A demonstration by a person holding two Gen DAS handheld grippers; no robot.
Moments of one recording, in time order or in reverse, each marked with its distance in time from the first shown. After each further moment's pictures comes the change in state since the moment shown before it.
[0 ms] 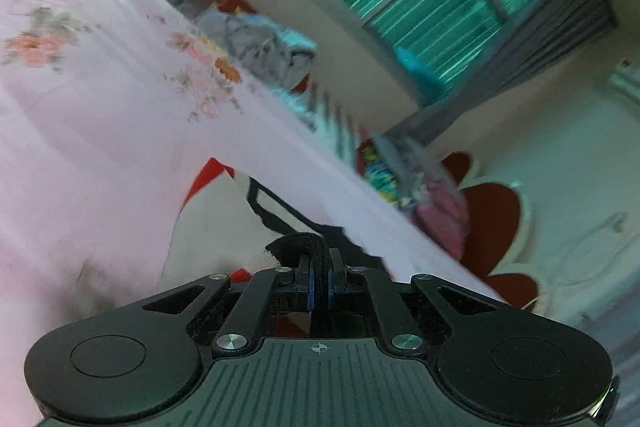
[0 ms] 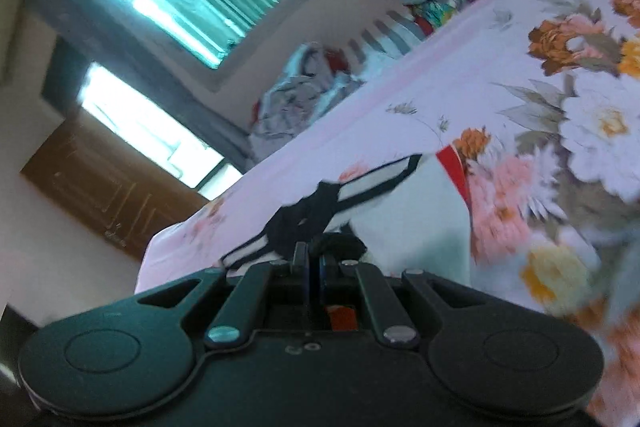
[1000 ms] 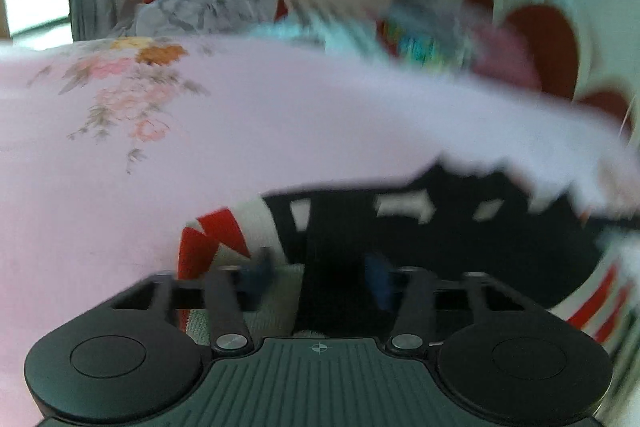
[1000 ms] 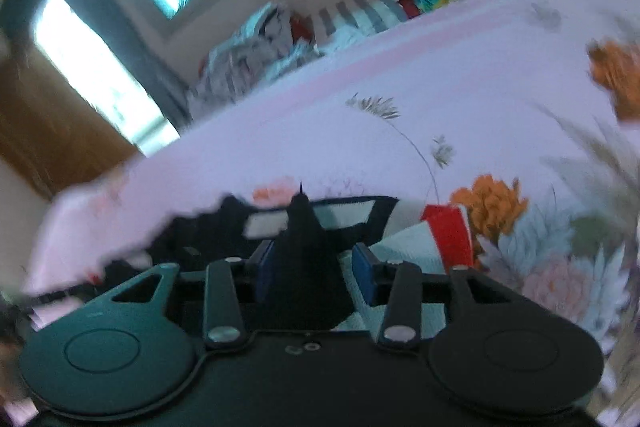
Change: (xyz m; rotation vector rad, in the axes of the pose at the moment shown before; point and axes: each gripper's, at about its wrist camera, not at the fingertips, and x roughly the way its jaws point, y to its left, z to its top) left arm 0.162 -0.034 0.023 0.606 0.274 0.243; right arm 0.136 -0.008 0.025 -0.321 0.103 -0.256
